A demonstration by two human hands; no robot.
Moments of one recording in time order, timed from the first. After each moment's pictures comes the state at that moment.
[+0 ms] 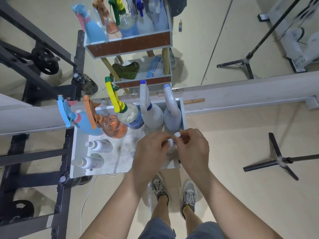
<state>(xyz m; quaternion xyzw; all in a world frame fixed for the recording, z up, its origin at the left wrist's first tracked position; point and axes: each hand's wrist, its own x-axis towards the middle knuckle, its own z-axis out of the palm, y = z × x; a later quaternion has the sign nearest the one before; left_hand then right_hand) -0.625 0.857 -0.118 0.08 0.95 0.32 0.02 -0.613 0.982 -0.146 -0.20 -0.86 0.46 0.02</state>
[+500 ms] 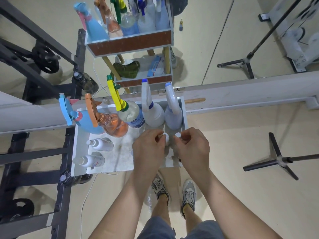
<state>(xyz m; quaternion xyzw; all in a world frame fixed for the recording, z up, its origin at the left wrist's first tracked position) -0.623 0.858 -0.124 -0.06 0.94 0.33 -0.02 -0.611 0.980 -0.145 -0.23 -0.85 0.47 0.00</state>
